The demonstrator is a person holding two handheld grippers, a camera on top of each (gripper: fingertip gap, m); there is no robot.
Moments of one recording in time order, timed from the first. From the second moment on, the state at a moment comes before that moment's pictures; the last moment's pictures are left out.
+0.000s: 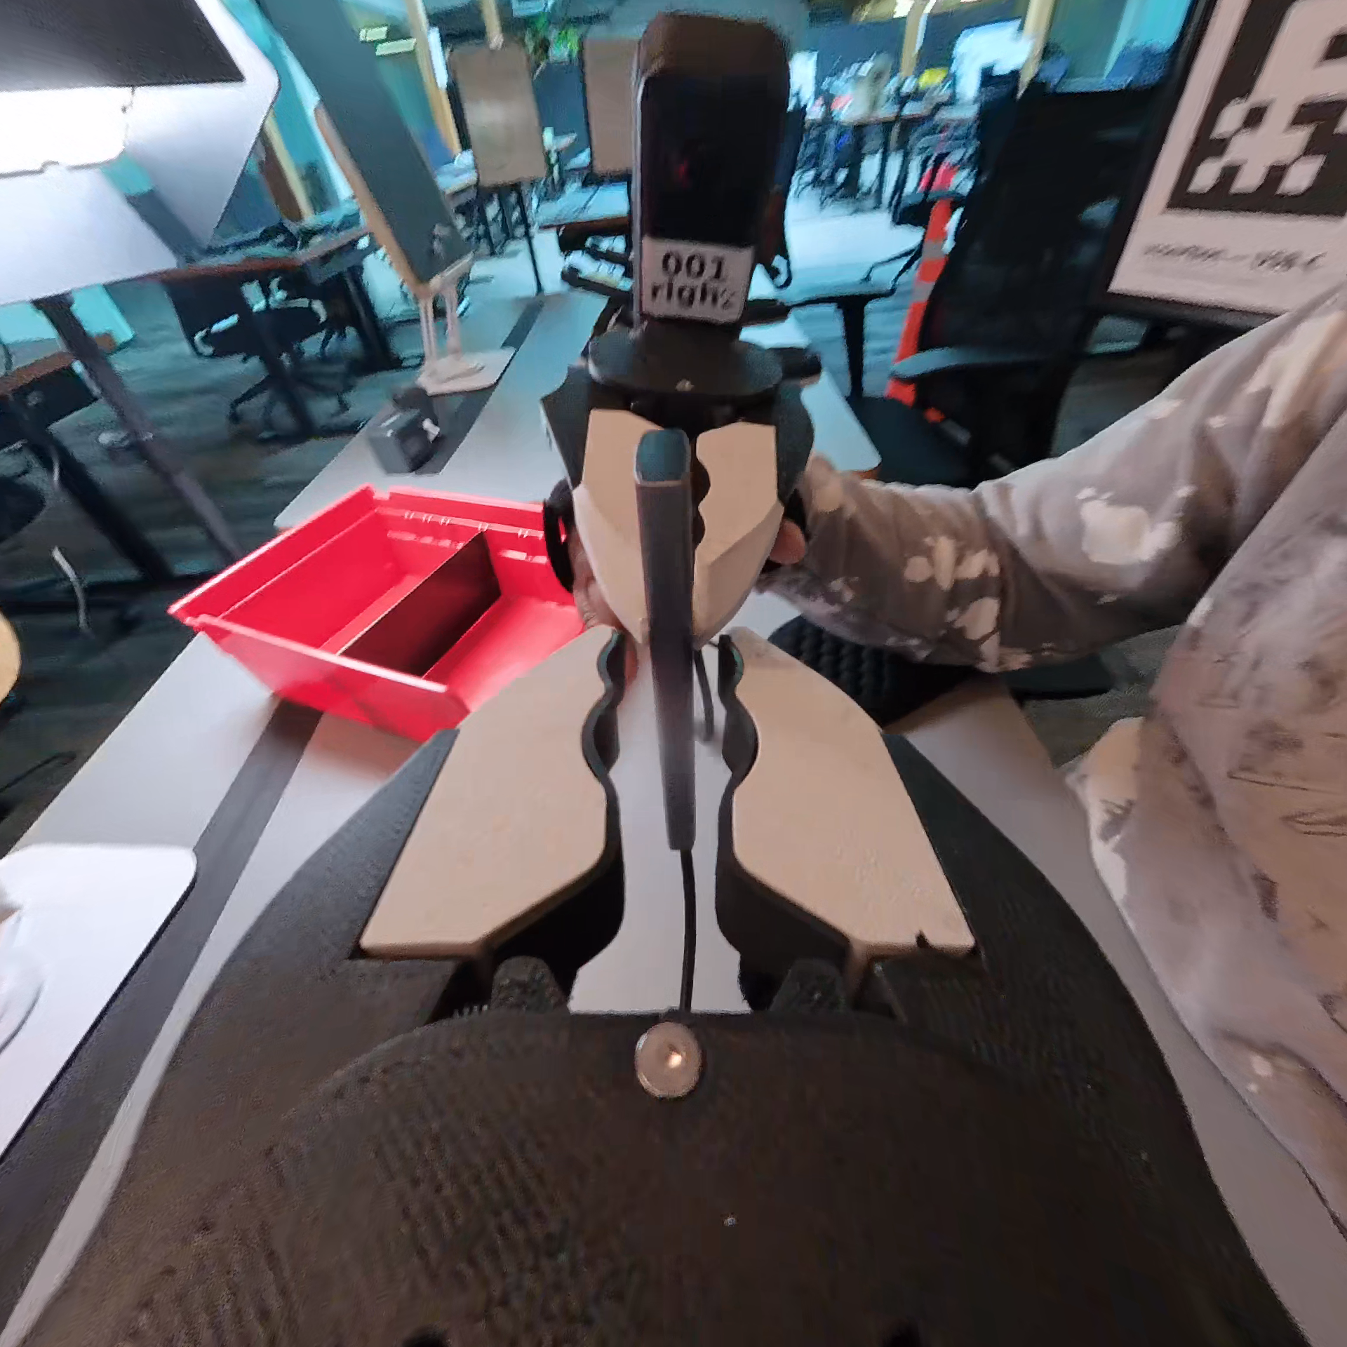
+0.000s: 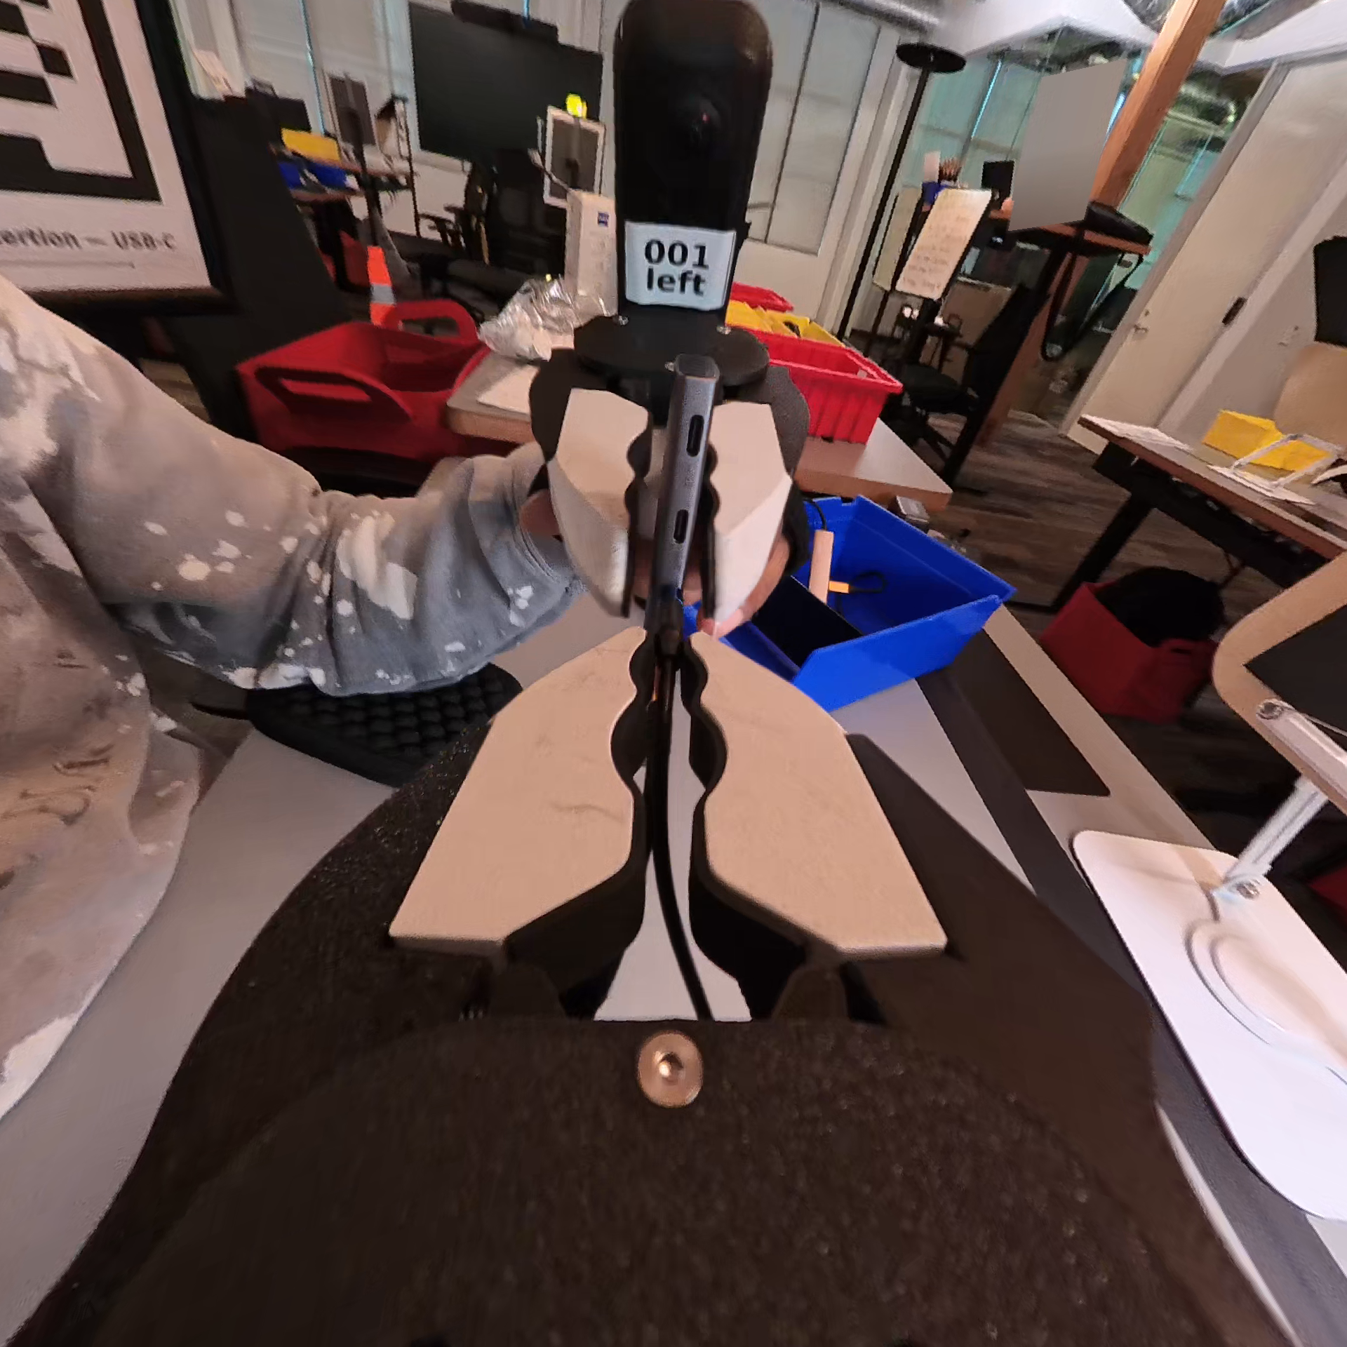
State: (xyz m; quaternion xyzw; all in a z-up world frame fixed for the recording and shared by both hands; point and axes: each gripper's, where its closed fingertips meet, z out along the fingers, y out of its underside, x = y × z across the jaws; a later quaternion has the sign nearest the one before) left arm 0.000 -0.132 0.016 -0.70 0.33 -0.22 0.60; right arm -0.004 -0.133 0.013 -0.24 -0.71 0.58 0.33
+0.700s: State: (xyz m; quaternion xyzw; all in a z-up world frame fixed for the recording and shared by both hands) left arm 0.002 -0.119 0.039 -0.64 0.28 -0.24 0.68; right arm -0.004 -0.122 0.035 -0.24 -0.65 0.62 0.36
